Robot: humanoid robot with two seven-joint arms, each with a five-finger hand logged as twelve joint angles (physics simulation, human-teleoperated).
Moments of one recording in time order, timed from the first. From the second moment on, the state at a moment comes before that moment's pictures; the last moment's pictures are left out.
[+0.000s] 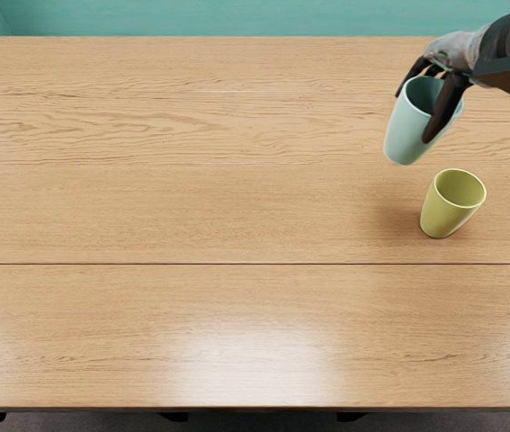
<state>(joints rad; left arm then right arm) -0.10 0.00 0.47 -0.20 0.21 0.17 0.44 2.18 -0.60 -0.74 1.54 -0.08 -0.12 -0.61</state>
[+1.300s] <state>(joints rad) -0.23 0.00 0.65 -0.20 0.21 0.17 0.44 2.13 -0.74 -0.82 1.58 -0.17 -0.12 -0.61</state>
